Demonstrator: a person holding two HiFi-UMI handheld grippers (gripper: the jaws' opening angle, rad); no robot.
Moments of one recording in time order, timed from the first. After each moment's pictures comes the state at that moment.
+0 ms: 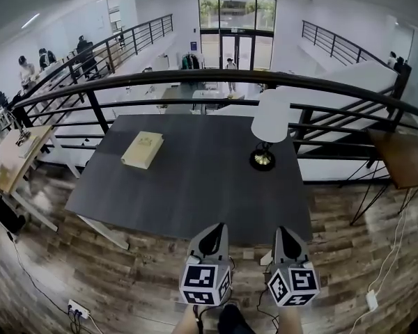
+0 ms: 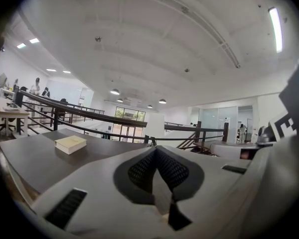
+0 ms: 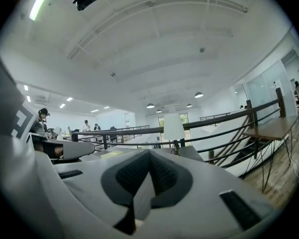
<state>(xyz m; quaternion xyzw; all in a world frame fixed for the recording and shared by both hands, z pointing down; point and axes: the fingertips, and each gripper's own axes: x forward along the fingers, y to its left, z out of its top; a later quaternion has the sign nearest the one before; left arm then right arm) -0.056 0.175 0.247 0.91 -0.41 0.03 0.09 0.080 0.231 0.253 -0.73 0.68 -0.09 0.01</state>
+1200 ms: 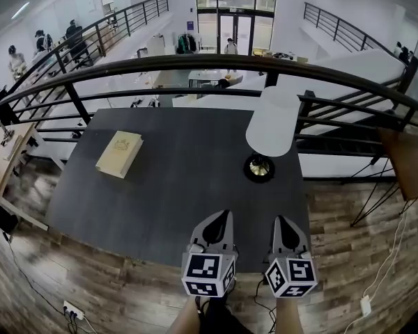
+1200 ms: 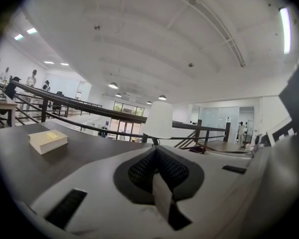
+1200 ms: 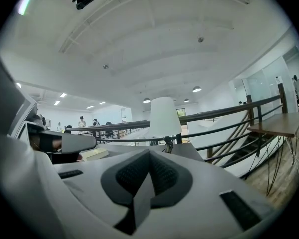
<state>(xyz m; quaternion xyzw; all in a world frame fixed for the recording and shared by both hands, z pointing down) 0.043 0.019 0.278 0.91 -0.40 0.04 0.11 0.164 0.069 0.297 -0.73 0.67 -0.11 0.00</state>
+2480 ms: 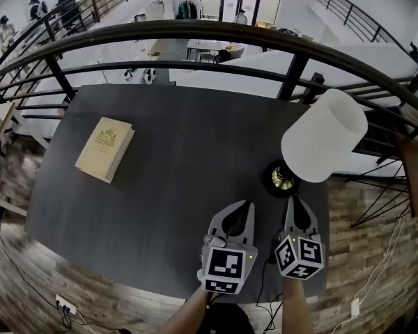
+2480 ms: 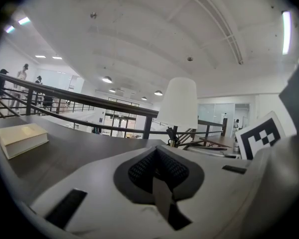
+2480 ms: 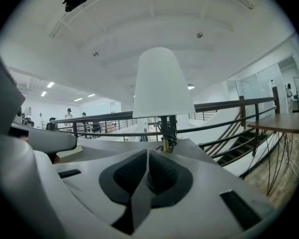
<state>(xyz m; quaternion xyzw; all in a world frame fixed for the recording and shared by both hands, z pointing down) 0.083 -0.127 0.349 0.93 -0.35 0.06 0.11 0.208 -0.111 0.376 -0.77 0.62 -0.12 -0.03</state>
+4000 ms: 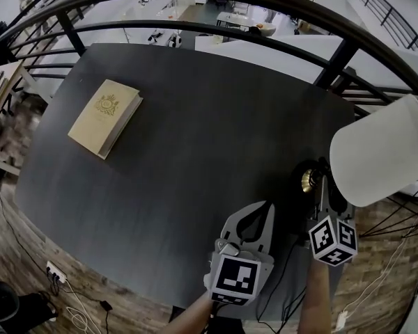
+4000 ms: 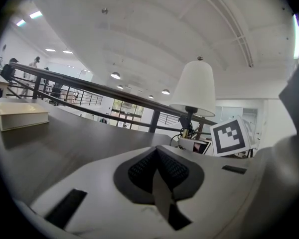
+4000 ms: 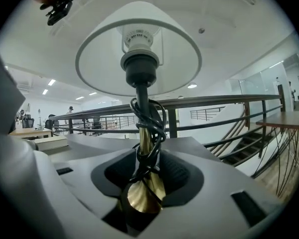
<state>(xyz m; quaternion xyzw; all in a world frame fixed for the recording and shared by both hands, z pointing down) 0.094 -0.163 0.410 0.91 -0.38 0.06 0.17 0.274 -0.201 0.427 -0.76 0.63 -0.11 -0.03</state>
